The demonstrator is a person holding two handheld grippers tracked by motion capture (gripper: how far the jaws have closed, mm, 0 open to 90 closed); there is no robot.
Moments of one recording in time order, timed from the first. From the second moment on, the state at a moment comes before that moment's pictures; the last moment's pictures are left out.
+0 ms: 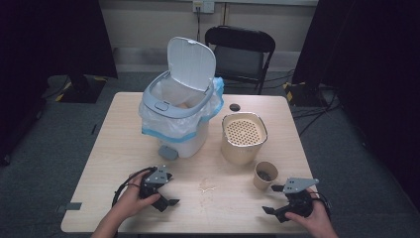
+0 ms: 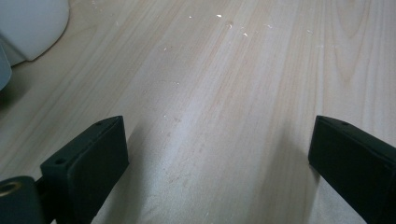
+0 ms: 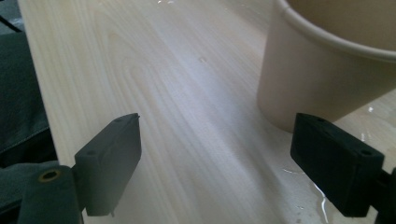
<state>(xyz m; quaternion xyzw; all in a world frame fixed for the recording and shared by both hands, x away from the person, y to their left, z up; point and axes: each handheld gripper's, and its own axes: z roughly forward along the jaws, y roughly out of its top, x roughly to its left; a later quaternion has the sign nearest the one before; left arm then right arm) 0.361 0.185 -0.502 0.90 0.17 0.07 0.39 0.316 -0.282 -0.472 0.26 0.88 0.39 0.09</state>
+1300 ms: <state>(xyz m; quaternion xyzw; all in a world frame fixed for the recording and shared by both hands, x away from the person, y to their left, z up) 0.361 0.183 -0.503 0.91 0.17 0.06 0.39 0.352 -0.277 -0.488 0.33 0.82 0.44 0.15</state>
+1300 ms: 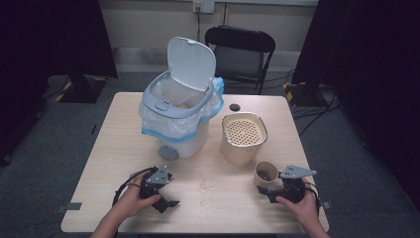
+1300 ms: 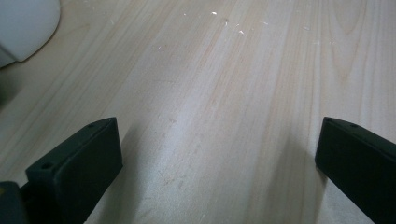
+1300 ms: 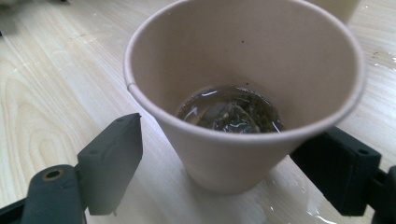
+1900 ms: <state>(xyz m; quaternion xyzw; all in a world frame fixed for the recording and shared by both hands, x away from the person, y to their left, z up) 0.361 0.183 -0.503 0.91 0.16 0.06 0.39 0.357 -0.274 -0.494 0.34 0.79 0.48 0.17</state>
